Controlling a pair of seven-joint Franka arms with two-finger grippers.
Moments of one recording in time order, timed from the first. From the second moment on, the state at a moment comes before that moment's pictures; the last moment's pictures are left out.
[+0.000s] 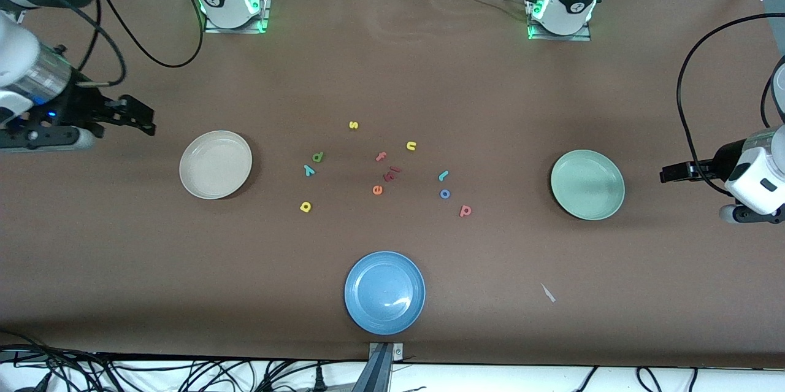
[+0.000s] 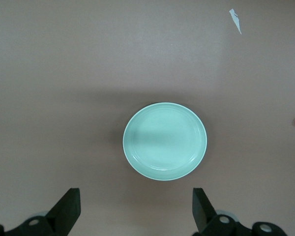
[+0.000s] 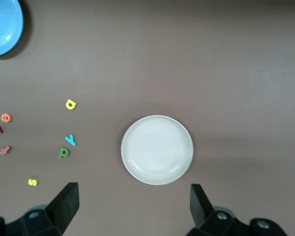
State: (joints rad) left arm 0.16 0.41 -0.10 -1.35 0.04 1.59 -0.03; right arm 0.07 0.13 0.07 -1.58 0.00 1.73 0.09
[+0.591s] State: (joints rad) left arm 0.15 0.41 -0.10 -1.37 0.04 1.59 -0.03; right arm 0.28 0.41 0.07 -1.59 0.00 1.94 0.46
